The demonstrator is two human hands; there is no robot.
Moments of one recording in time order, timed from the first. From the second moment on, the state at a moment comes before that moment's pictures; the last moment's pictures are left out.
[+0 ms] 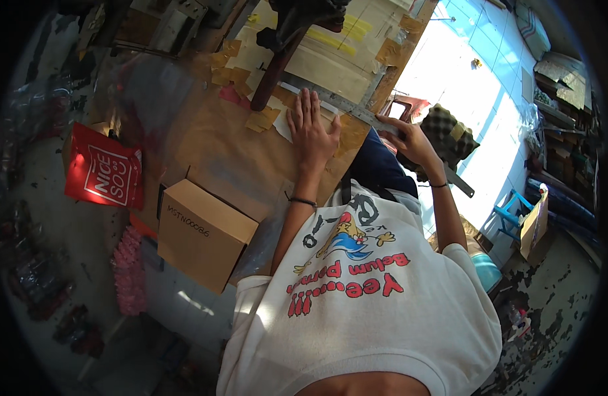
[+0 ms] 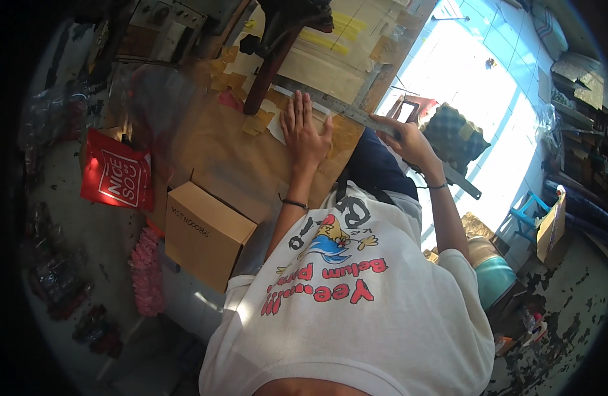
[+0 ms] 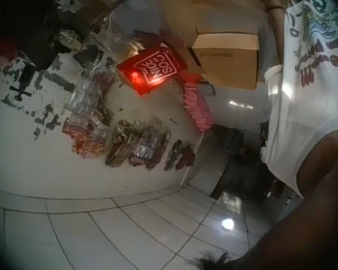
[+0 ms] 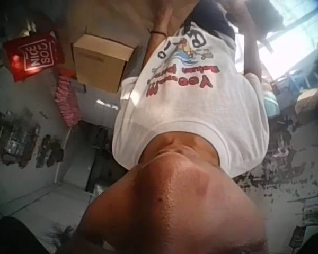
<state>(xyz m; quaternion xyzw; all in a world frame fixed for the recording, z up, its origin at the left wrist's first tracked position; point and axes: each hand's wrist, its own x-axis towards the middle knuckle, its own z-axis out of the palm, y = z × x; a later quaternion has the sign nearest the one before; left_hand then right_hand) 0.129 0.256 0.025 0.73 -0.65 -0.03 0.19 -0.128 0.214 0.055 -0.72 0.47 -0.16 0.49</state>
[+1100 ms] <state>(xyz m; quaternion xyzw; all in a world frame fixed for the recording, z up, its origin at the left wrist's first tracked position) 0.147 0.260 0.032 0.74 -0.62 -0.14 0.22 -0.105 0.199 0.046 -0.63 0.57 -0.01 0.53</state>
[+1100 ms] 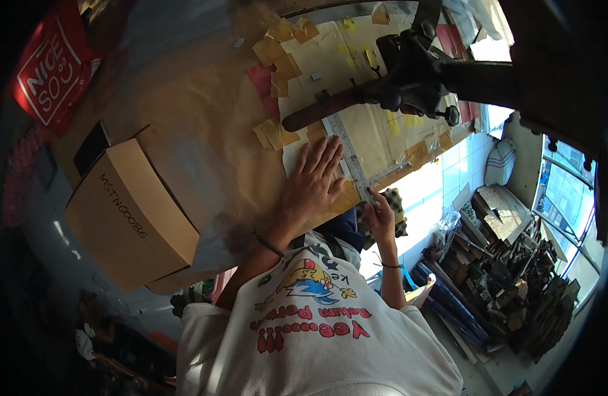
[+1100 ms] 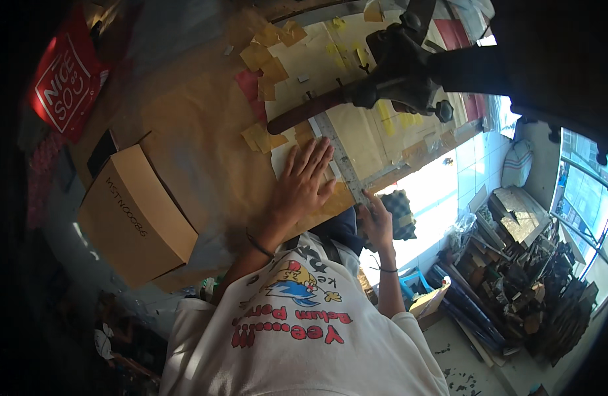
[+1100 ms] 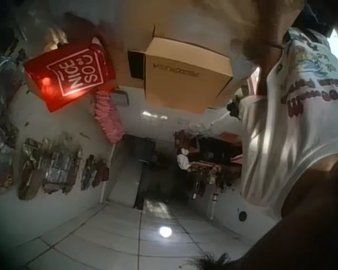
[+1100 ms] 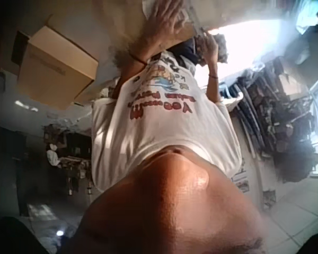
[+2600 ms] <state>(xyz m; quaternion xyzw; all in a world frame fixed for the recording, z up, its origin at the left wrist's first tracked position) 0.148 0.268 0.018 0.71 -0.68 -0.15 0.14 -0.117 0.215 0.051 -0.49 0.62 -0.08 0.60</state>
